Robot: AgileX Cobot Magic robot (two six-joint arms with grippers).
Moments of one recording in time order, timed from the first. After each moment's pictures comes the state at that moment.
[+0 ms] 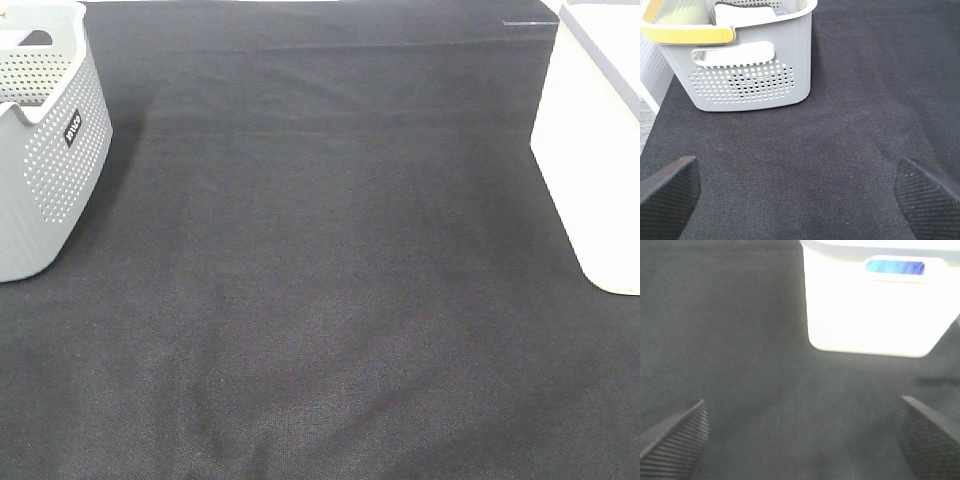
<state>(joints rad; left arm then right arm) 0.05 -0.01 -0.51 -0.05 1.05 0.09 -0.01 0.00 -0.48 0.08 1.04 -0.05</state>
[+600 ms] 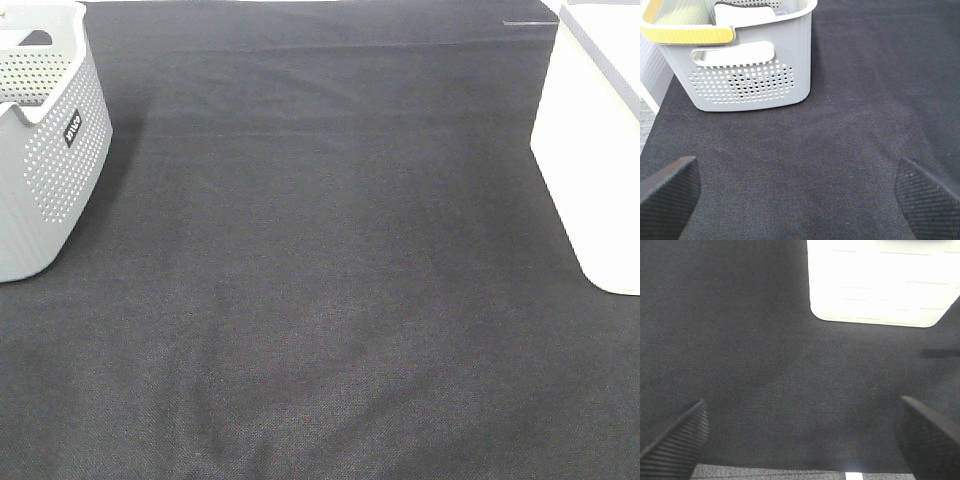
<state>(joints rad) 0.05 -0.01 -0.51 -0.05 1.05 0.09 -0.01 0.00 -0.46 0.08 1.10 -0.05</state>
